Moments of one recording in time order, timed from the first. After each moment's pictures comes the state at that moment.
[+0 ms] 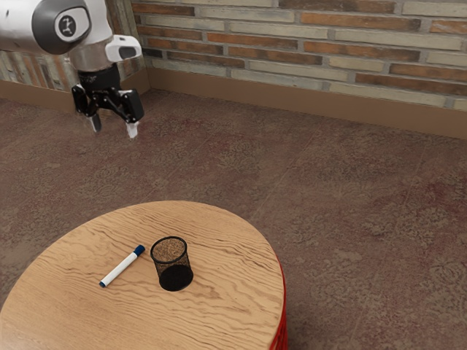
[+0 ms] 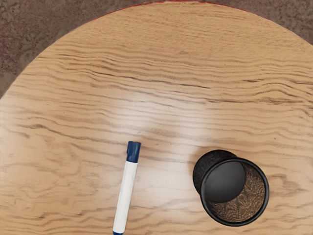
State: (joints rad) arm -0.03 -0.06 0.09 -1.71 0.02 1.65 -0.04
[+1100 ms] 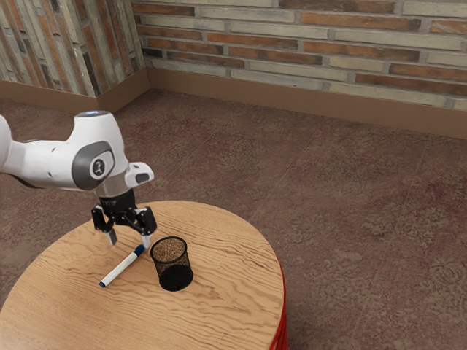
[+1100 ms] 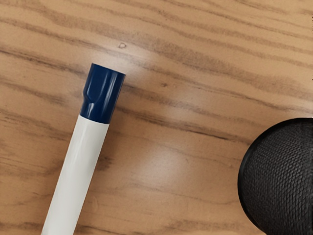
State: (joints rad) arm 0.02 0.05 0.10 -2.29 -0.10 2.22 -0.05
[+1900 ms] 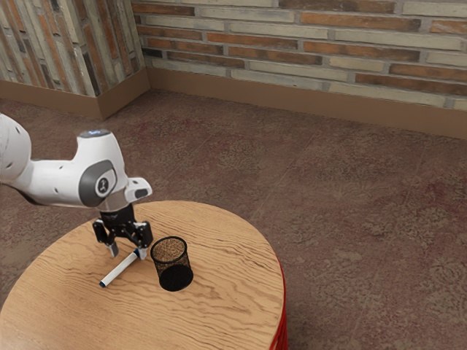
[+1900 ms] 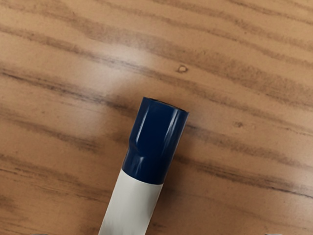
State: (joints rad) arm 0.07 0.19 0.09 -2.28 -0.10 2.35 -0.01
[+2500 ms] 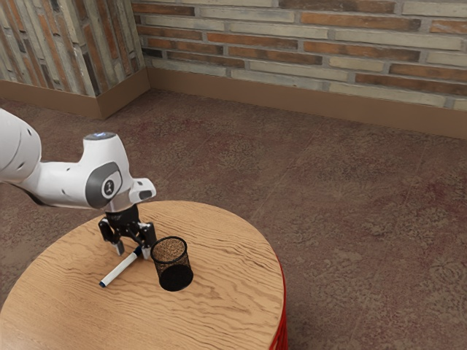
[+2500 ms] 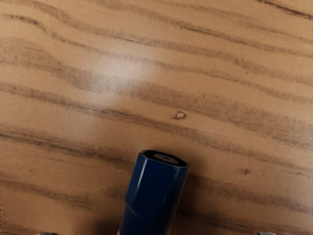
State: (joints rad) arm 0.07 0.25 0.09 -2.24 -0.10 2.38 0.04
